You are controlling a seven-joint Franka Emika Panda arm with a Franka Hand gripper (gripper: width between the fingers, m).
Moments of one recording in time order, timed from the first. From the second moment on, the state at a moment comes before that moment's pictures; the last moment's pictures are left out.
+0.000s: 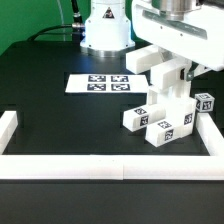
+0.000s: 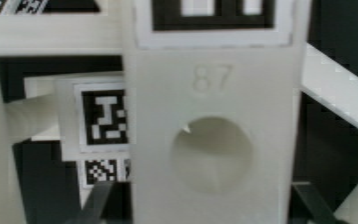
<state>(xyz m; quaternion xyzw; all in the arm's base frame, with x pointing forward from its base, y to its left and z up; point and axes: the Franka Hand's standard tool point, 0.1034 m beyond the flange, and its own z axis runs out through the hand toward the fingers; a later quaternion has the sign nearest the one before) 0.585 0.081 0.117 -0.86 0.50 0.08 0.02</state>
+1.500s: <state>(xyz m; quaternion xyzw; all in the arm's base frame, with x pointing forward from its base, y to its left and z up) 0.590 0.081 0.110 -0.87 0.49 0.07 0.02</state>
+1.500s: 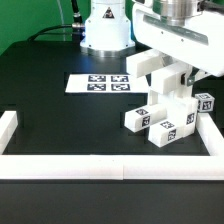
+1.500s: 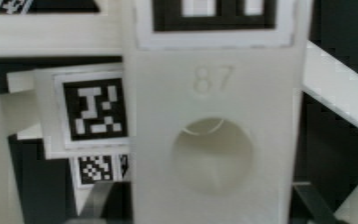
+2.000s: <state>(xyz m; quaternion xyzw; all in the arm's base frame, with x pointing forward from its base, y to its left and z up) 0.590 0.083 0.110 -0.87 0.49 0.07 0.02</state>
